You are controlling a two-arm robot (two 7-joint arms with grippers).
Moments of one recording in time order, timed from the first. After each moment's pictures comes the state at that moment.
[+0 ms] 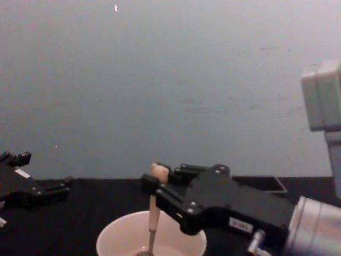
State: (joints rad) left arm -0.20 0.60 0.45 -1.41 -0.25 -0.12 0.03; right arm 0.28 0.31 -0.54 -1.35 0.32 -0.30 0.62
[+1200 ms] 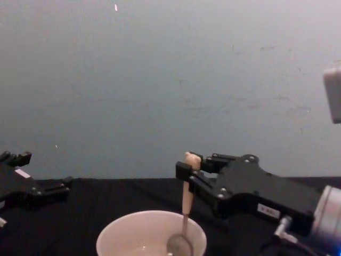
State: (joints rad) left arm -0.20 0.60 0.45 -1.41 -0.25 -0.12 0.03; right arm 0.28 0.32 -0.48 -1.33 0.29 -0.32 0.58
